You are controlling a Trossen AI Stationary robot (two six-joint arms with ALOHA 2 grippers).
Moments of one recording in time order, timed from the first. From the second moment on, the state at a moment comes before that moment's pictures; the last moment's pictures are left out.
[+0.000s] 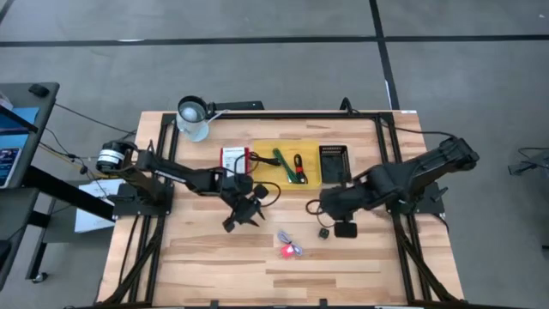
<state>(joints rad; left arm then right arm) -0.07 1.59 0.78 0.09 0.42 0.64 0.39 1.47 1.44 -1.23 0.14 0.34</state>
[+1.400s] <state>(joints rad) -0.19 2.06 1.41 -0.44 0.27 0.70 0.49 1.30 1.44 -1.18 0.21 0.39</state>
